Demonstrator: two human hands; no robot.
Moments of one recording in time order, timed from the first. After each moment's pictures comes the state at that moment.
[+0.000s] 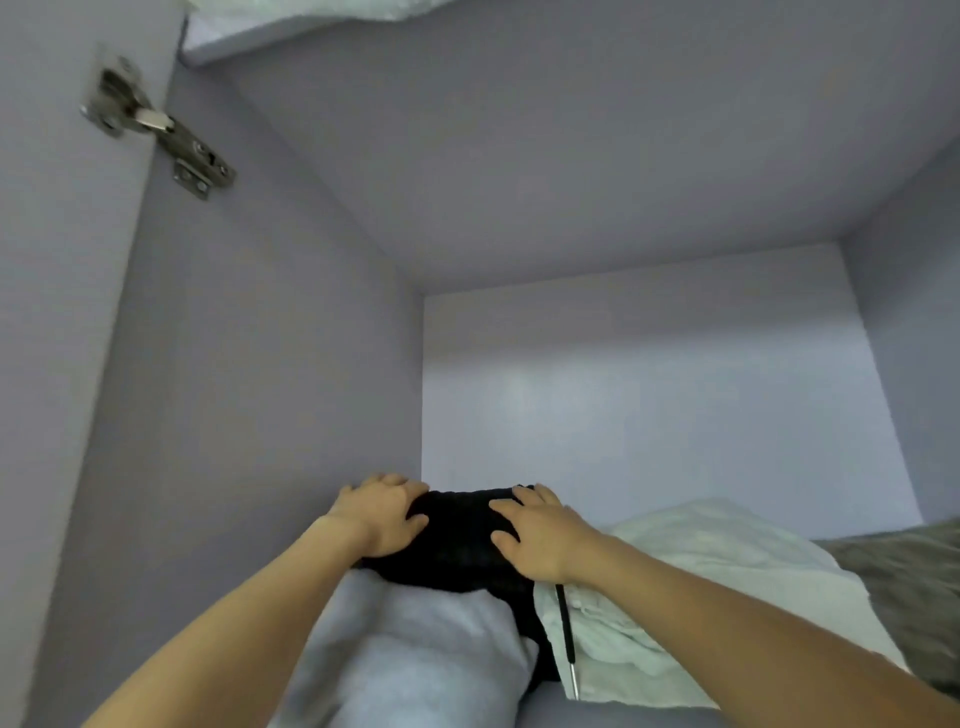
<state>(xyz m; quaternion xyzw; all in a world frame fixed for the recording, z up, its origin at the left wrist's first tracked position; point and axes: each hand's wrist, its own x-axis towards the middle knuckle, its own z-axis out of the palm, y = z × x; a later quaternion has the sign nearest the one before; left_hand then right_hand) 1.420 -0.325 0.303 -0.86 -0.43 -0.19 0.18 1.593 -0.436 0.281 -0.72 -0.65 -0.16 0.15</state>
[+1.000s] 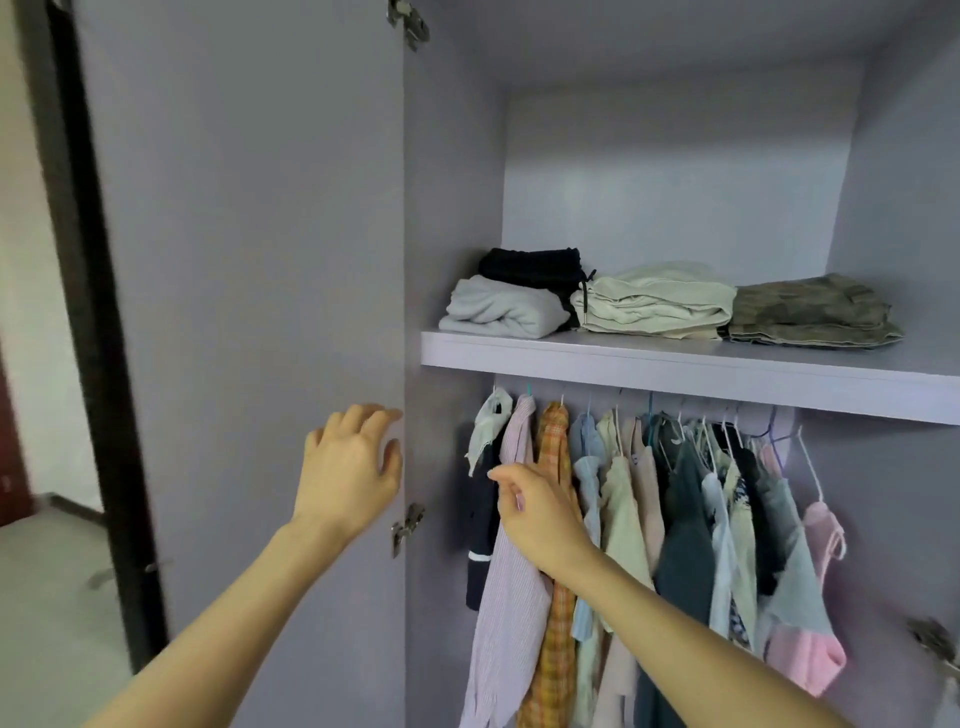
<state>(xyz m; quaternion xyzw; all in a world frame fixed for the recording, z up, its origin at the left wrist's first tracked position) 1.132 -0.727 0.056 -0.78 -0.45 -0.42 0.09 1.327 -0.781 0.015 -0.62 -0.66 0.00 0.43</state>
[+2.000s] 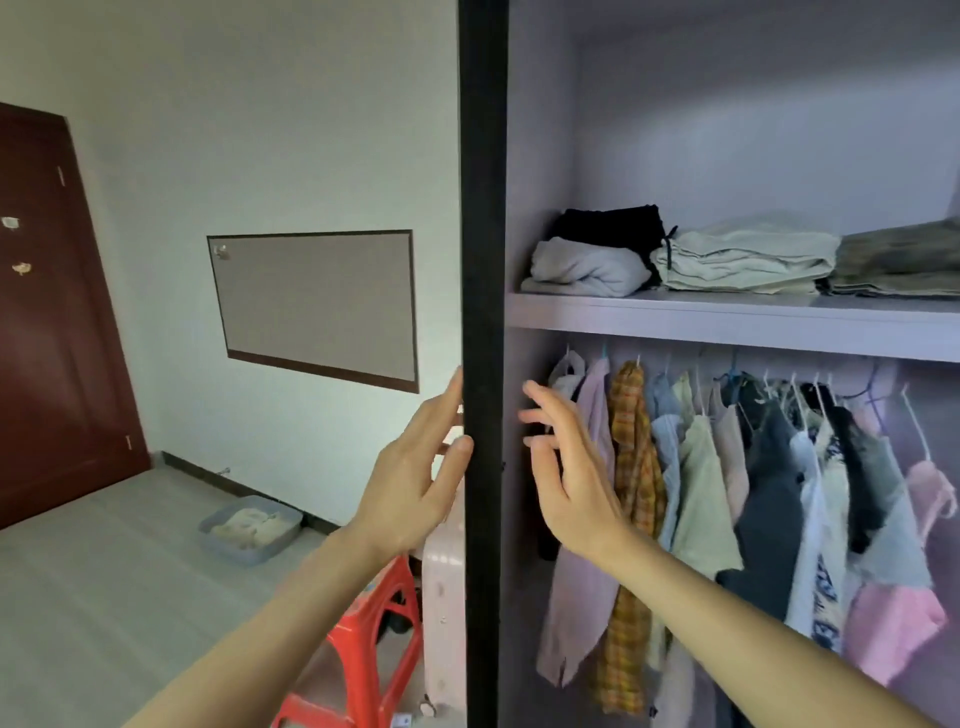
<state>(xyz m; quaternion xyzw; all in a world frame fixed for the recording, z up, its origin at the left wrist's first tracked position) 1.044 -0.777 0.020 -0.83 -0.23 -0.50 -0.08 1.218 -0.812 0.010 -0.39 -0.72 -0.04 0.57</state>
